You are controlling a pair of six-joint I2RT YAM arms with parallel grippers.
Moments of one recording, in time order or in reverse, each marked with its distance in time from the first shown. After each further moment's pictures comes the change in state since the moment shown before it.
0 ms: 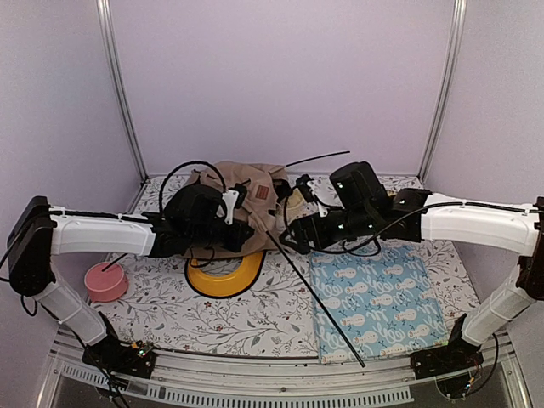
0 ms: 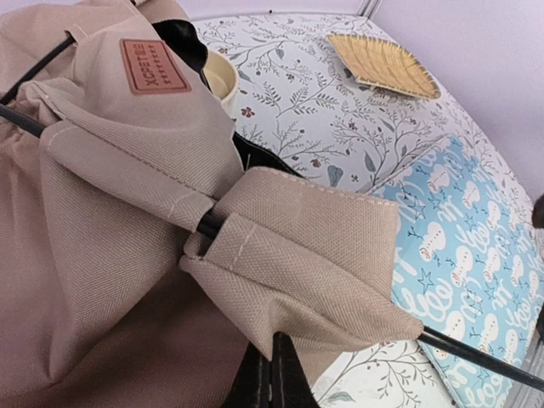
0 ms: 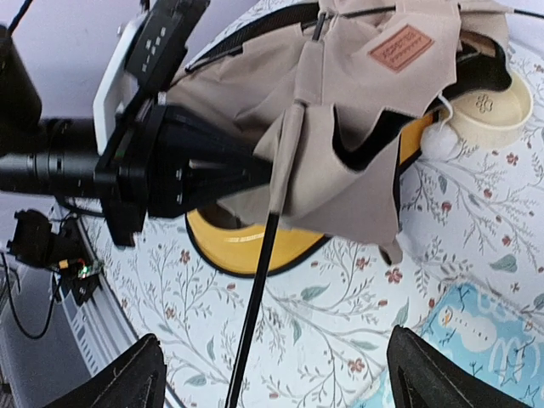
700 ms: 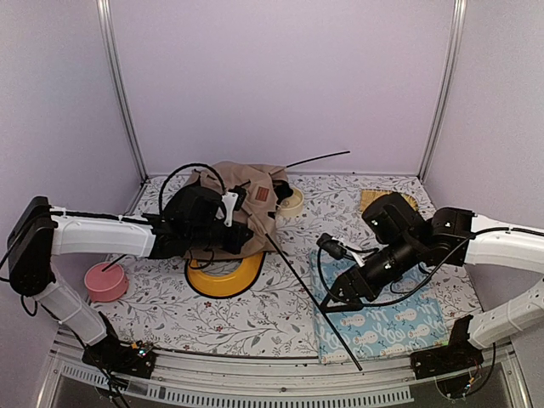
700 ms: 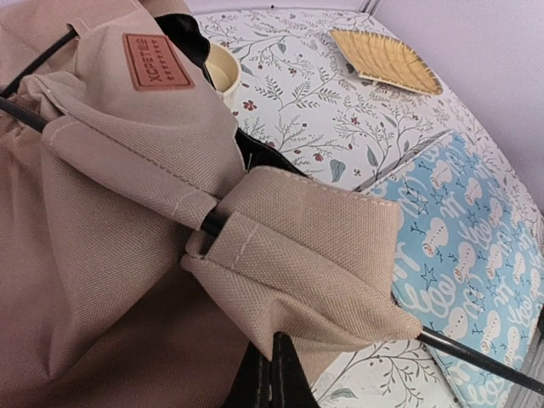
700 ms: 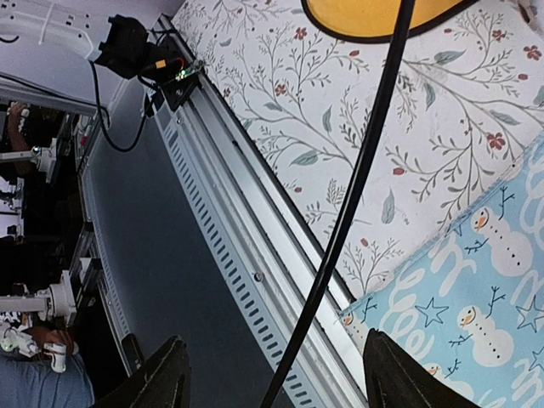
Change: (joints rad) left arm 0.002 0.000 -0.016 0.008 0.003 -0.005; right arm 0.071 -0.311 -0.225 -0.359 -0.415 0.026
